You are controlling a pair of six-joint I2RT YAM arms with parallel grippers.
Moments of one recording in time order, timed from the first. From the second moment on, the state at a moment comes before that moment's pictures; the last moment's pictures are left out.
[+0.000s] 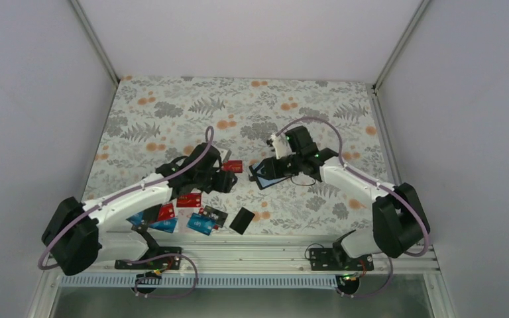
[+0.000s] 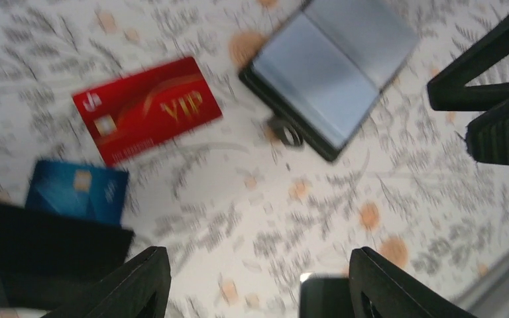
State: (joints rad) left arm -0.74 1.27 0.79 -0.39 0.08 -0.43; right arm 0.52 1.43 0.89 -0.37 -0.61 0.36
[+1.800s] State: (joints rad) left arm -0.96 1.40 0.51 -0.08 0.37 -0.61; right arm 1.23 1.38 0.37 0.17 -0.20 1.59
